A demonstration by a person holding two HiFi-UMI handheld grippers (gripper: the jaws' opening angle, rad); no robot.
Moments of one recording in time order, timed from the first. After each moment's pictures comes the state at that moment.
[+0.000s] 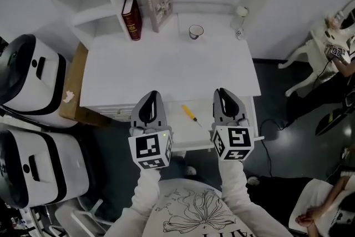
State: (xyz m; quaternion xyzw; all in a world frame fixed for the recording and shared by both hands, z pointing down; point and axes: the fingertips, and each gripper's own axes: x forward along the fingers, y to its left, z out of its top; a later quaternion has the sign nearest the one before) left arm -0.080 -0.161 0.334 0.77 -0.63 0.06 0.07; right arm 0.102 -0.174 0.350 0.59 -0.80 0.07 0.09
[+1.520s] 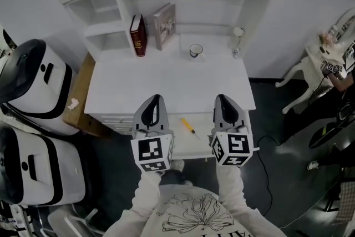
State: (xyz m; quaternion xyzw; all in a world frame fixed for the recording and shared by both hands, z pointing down) left arm -0.073 -0.140 0.278 0.77 -0.64 0.02 0.02; right arm 0.106 -0.154 0.291 0.59 -0.80 0.02 0.04
